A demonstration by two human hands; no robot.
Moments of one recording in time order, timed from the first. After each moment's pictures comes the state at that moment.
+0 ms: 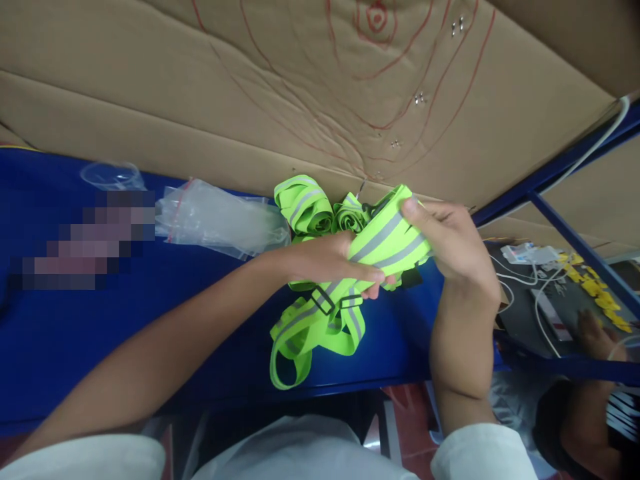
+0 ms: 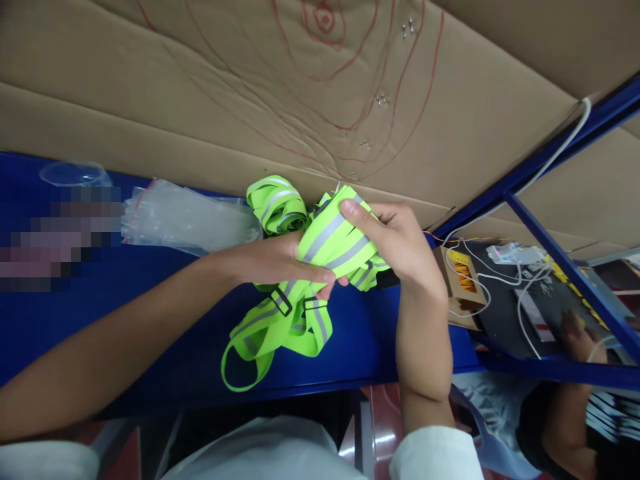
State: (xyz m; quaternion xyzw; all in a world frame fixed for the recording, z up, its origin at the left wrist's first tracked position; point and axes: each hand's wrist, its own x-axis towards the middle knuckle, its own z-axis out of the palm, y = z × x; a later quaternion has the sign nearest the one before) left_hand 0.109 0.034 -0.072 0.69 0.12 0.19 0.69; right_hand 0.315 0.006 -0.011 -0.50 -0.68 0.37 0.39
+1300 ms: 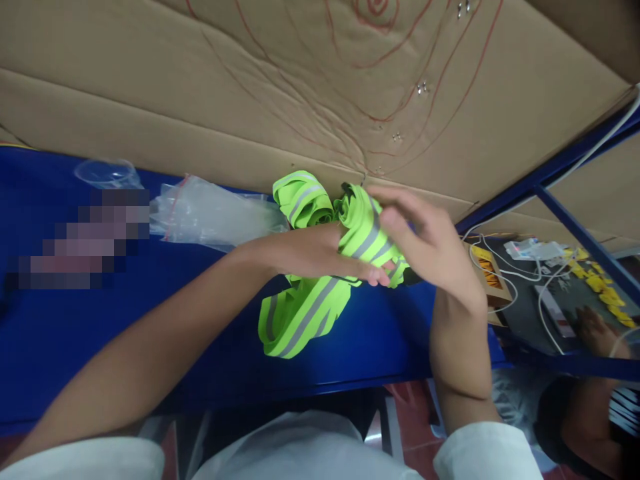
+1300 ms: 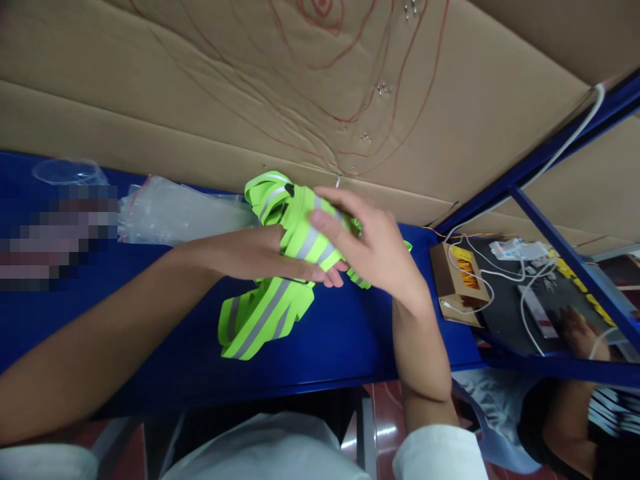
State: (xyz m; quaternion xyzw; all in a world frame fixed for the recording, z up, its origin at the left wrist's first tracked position) left_hand 0.093 0.037 -0.052 0.74 0.14 0.17 0.63; right_hand 0.294 0.002 -0.018 -0.45 -0.79 0.21 0.36
